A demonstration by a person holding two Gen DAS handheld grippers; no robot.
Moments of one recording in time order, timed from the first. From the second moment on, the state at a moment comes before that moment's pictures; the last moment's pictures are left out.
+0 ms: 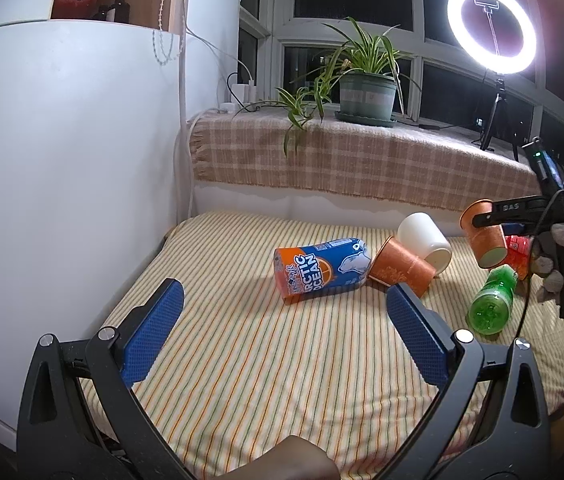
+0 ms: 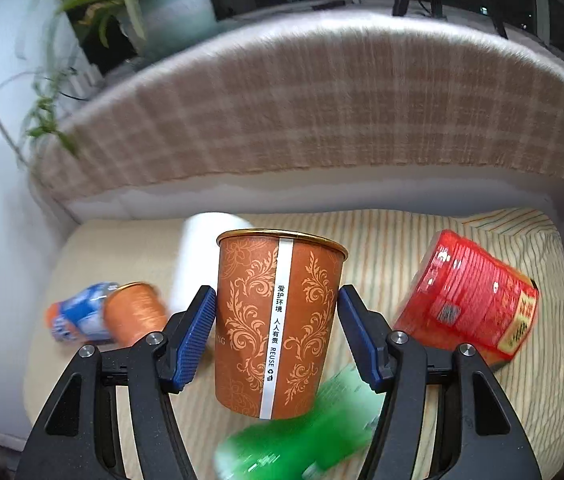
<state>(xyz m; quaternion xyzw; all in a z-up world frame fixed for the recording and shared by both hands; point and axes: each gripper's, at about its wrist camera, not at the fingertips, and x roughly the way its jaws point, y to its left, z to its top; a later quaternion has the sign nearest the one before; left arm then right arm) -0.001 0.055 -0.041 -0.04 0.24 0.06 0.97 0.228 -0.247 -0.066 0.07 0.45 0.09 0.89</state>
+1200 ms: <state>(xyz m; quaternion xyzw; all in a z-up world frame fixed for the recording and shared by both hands) 0.031 0.036 -0.076 -0.13 0.37 -0.09 0.91 0.087 -0.188 -0.129 0.15 0.51 0.23 0.82</state>
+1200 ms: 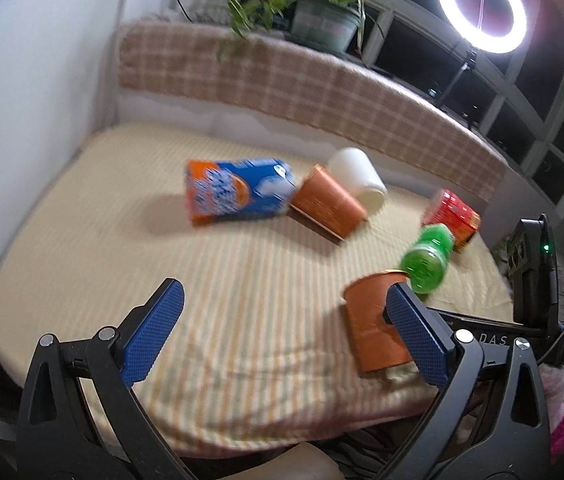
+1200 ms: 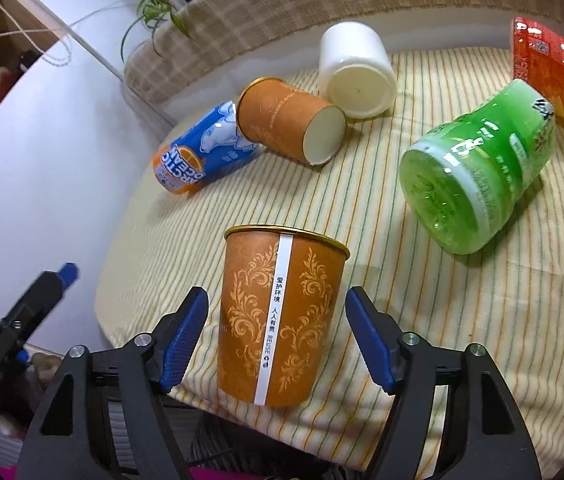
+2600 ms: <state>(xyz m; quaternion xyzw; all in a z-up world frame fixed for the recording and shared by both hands) 0.126 -0.041 -0.145 -0.23 0.56 -0.25 0.76 0.025 -0.302 -0.127 0.23 0.46 0.11 0.85</state>
